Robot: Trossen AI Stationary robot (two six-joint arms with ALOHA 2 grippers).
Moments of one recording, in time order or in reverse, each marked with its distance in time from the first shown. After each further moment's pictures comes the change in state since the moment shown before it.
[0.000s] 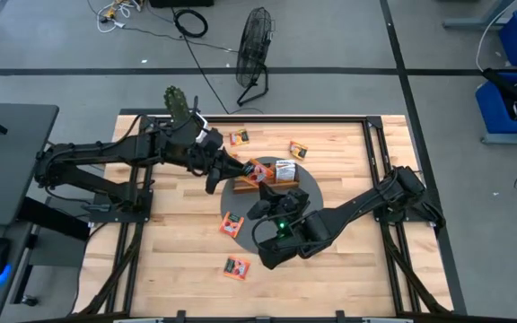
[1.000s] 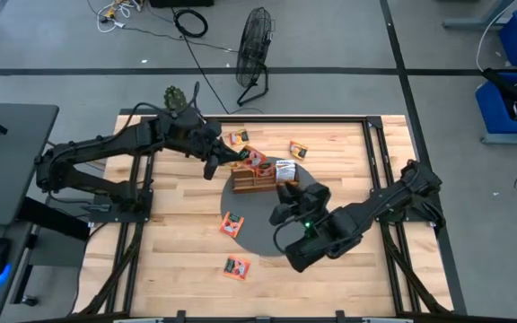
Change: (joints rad) left arm 0.178 0.009 0.000 -0.092 0.138 0.141; right arm 0.070 -0.140 0.000 -0.438 -0.116 -0.008
